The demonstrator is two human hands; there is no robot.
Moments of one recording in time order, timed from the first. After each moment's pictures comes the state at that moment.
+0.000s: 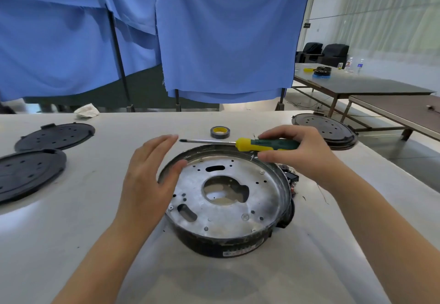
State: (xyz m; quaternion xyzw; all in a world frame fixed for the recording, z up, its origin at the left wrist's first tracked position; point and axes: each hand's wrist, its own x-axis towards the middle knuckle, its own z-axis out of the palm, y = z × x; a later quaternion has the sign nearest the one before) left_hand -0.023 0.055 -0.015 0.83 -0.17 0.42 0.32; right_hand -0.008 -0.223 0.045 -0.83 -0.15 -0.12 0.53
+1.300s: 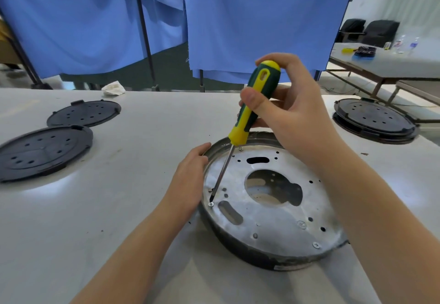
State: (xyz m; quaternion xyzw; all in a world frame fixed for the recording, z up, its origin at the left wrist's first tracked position) left_hand 0.003 0.038 -0.031 0.79 0.05 0.07 0.60; right_hand 0.007 -0.123 0.064 -0.72 -0.27 -0.16 0.62
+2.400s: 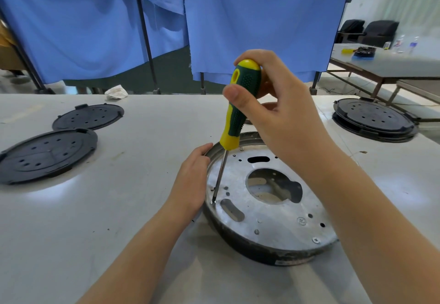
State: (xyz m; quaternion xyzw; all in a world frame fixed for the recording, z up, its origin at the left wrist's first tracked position) left_hand 0.010 0.041 -0.043 0.80 0.03 0.11 0.59; right_hand -0.007 -0.107 0.070 -0.77 -0.32 -0.28 0.48
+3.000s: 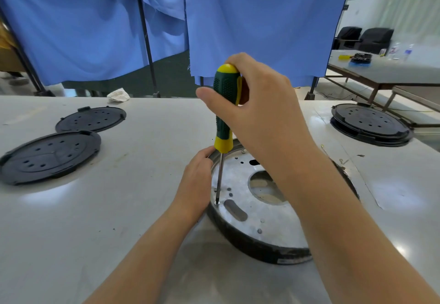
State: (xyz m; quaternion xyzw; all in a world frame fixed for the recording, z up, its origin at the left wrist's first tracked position) left_hand 0.011 0.039 -0.043 0.87 0.01 0.15 0.48; right_hand -0.018 -0.074 0.084 -0.85 -0.22 -0.36 0.32
